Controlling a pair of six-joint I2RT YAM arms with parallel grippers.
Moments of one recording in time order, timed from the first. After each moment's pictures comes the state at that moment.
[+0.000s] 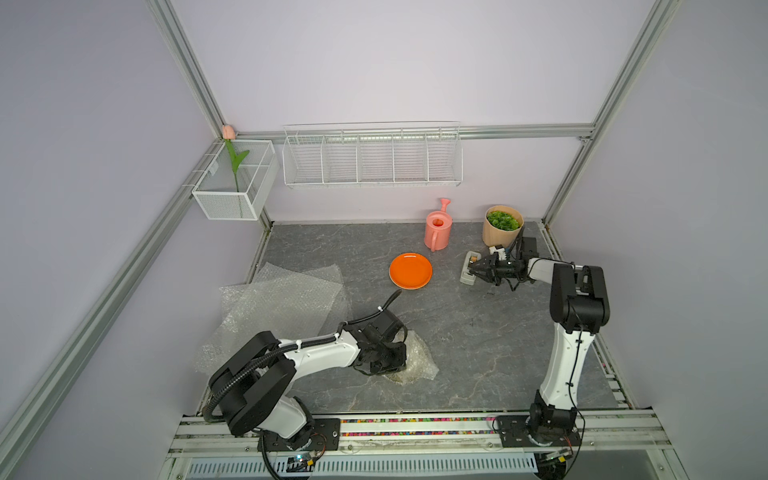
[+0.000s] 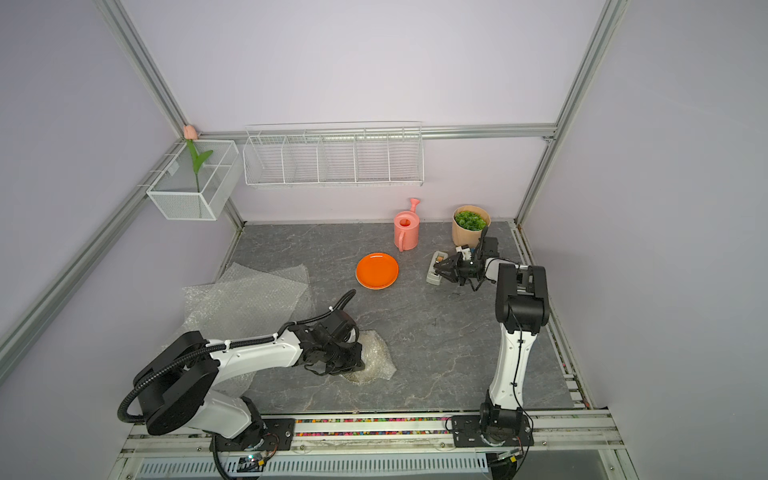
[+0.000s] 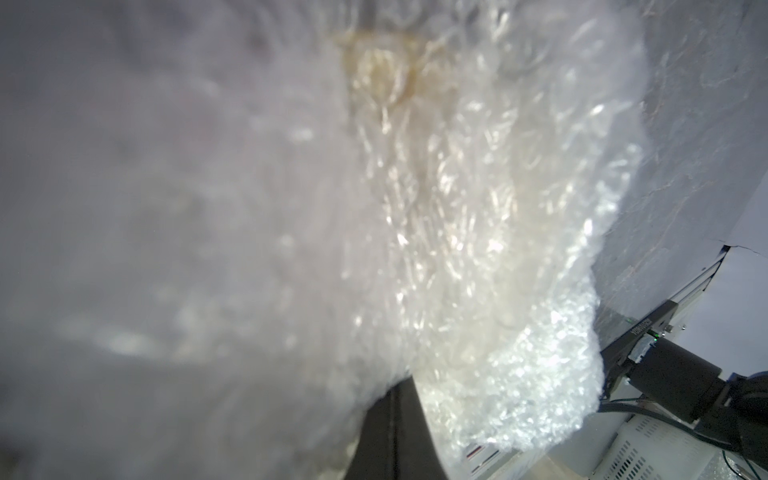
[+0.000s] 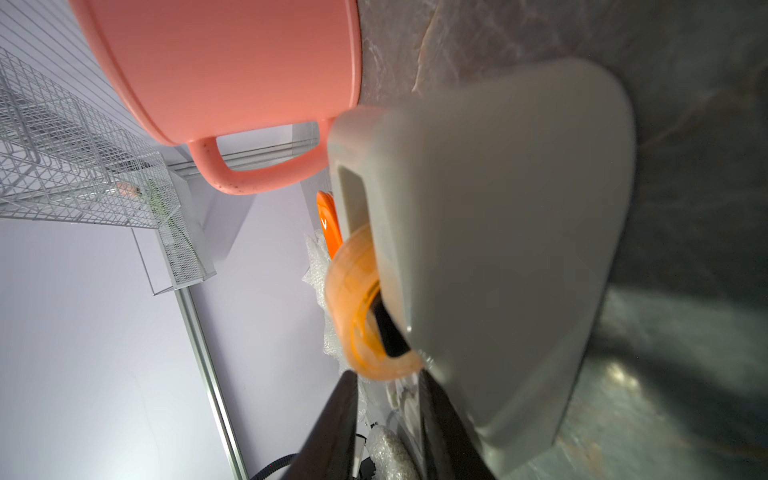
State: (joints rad) left arm -0.92 1.49 0.68 -0.32 0.33 -0.94; right arm -0.08 2.18 1.38 -0.22 -1.06 0.72
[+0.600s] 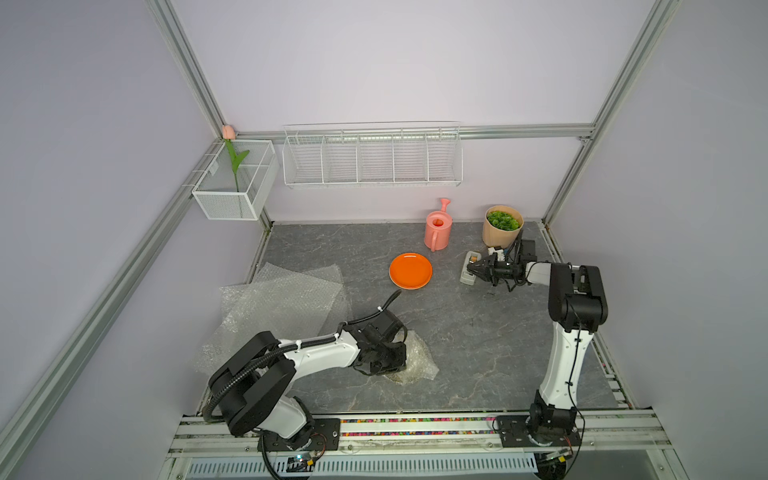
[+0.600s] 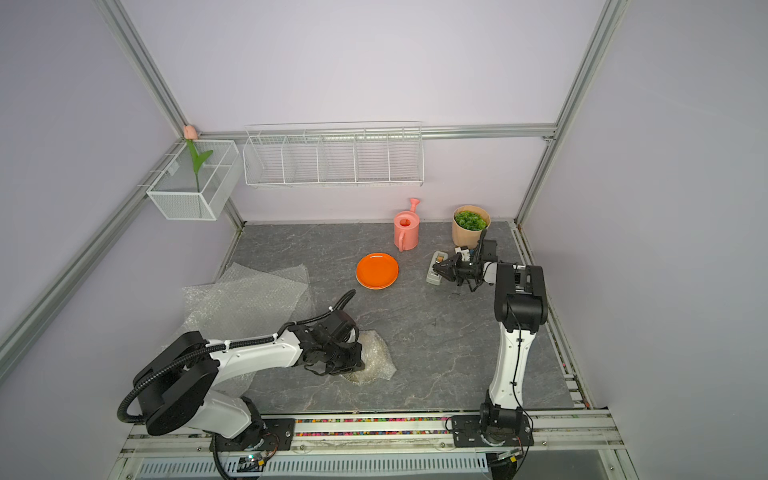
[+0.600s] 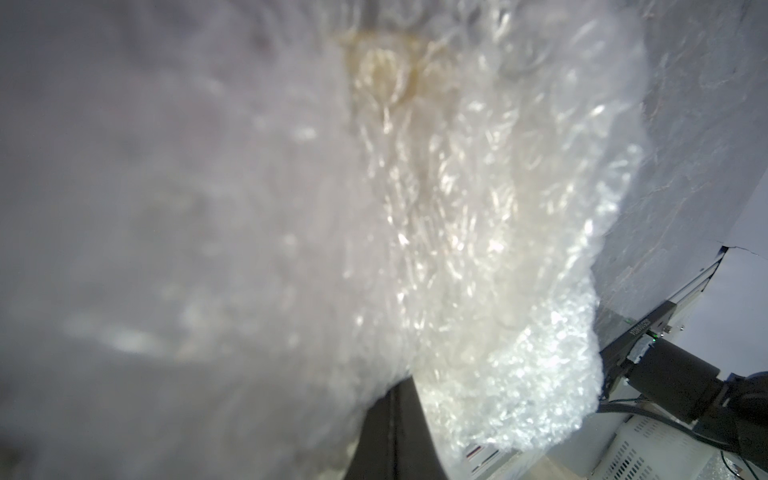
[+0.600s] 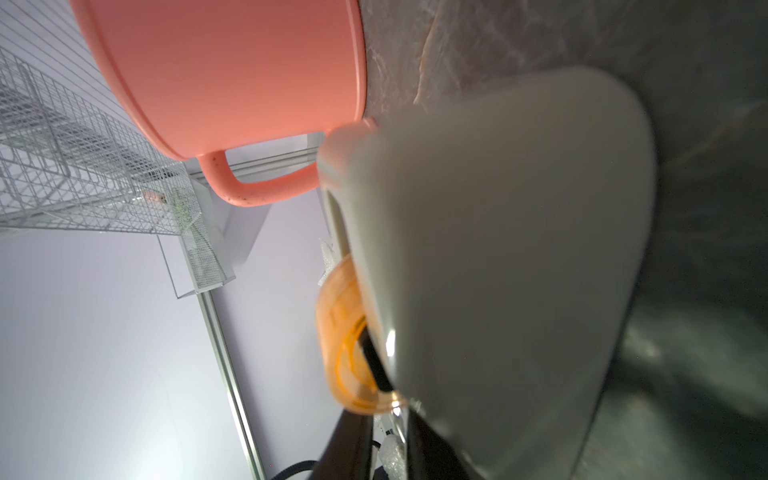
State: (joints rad) left arm -0.92 1.49 0.67 -0.32 0.33 -0.94; right arm -0.07 2.19 1.33 -0.05 -1.09 0.85
